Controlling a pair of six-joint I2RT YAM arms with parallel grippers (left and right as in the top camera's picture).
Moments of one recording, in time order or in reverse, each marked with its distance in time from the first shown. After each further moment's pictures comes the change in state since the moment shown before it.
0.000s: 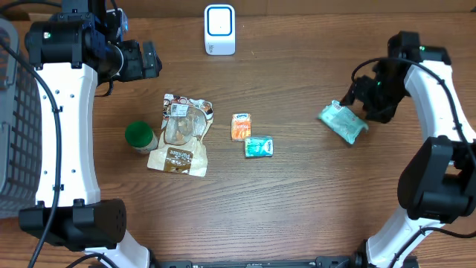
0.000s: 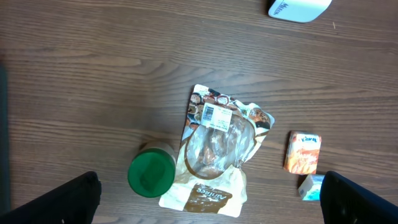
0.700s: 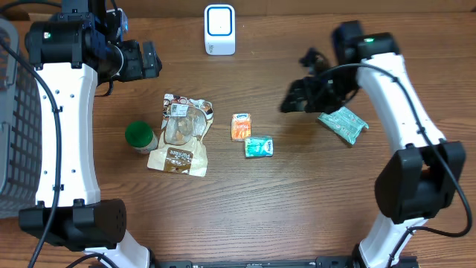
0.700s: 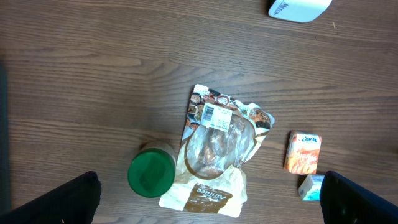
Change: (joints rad) left arm 0.000 0.000 0.000 0.000 0.000 0.000; right arm 0.322 -0.001 0.098 -0.061 -0.282 -0.364
